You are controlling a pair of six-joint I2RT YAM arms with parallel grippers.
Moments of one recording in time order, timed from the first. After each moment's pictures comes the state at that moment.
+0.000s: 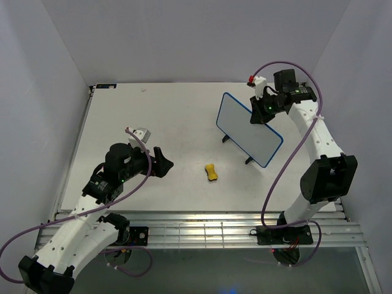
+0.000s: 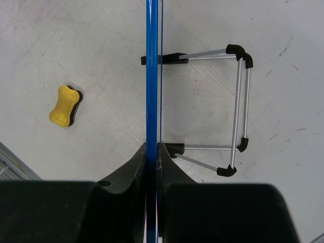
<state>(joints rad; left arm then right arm) -0.46 0.72 0.68 -0.40 0.22 -0.34 0.17 1.65 1.65 -0.97 -0.46 -0.42</state>
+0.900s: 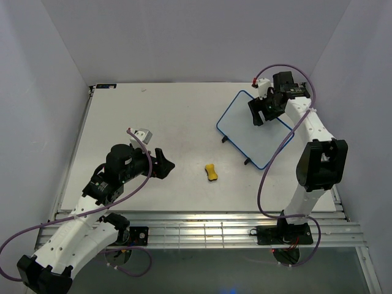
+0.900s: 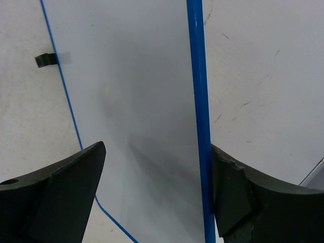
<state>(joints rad) -0.49 0.71 0.68 -0.40 0.21 -0.34 0.13 1.78 1.64 -0.84 -0.23 -0.42</state>
